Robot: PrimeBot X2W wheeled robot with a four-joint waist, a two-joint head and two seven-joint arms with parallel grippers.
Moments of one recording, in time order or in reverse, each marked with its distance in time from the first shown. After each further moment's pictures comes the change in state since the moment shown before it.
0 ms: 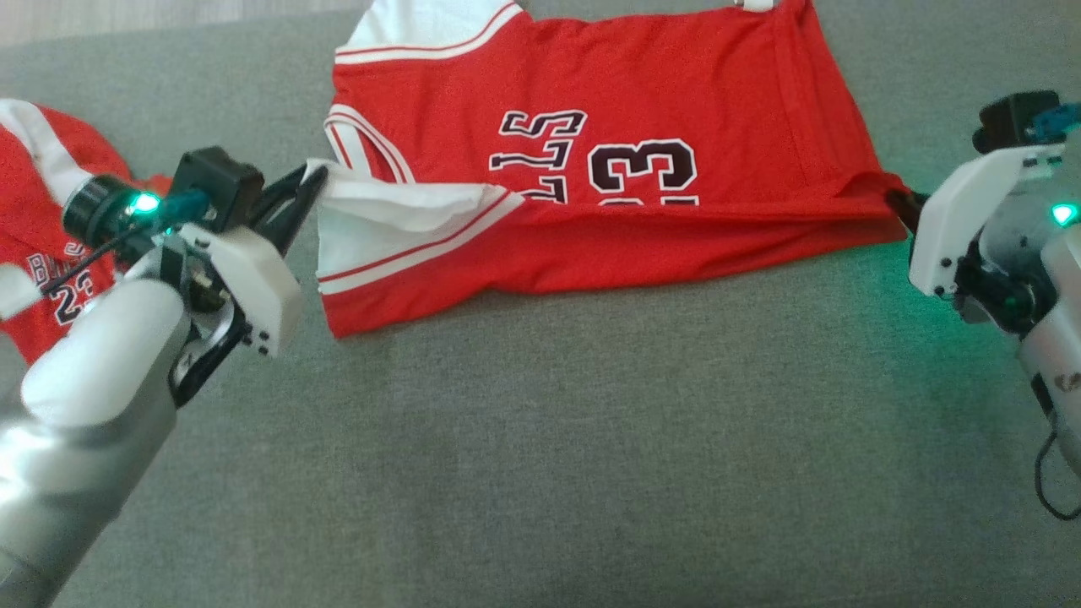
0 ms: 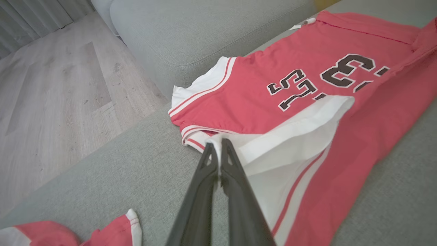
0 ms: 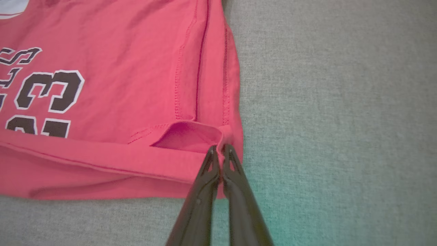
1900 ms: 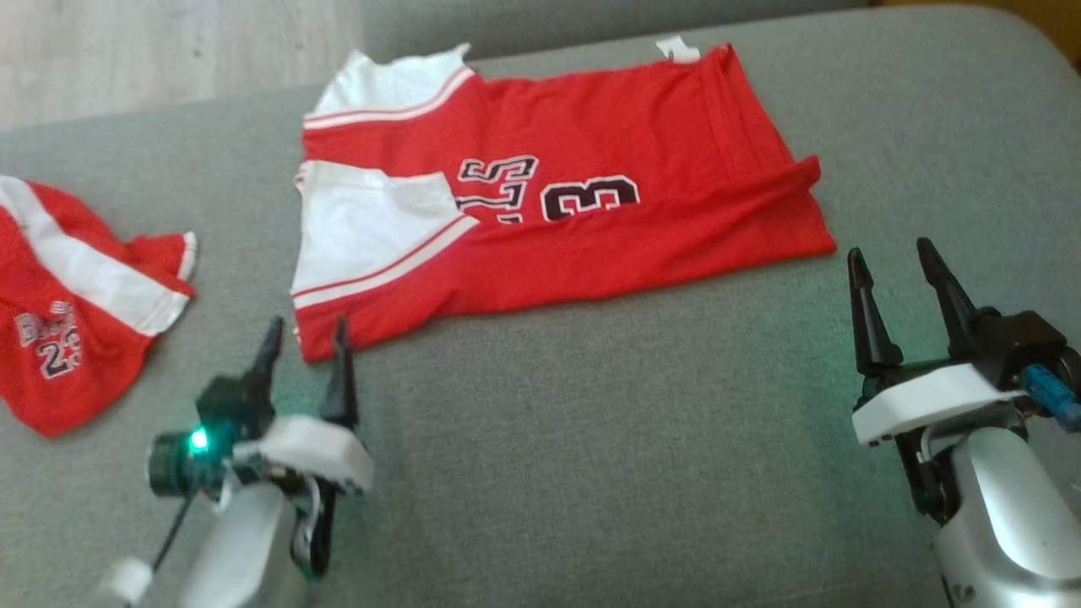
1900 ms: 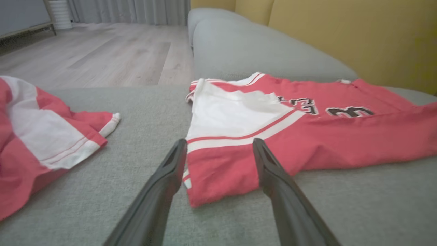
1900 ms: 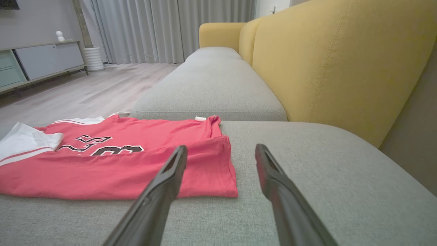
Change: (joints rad) left arm 0.515 -0.437 0.678 0.076 0.333 0.141 -0.311; right arm 0.523 0.268 -0.468 -0.377 -0.563 0.000 -0.719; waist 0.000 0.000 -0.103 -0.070
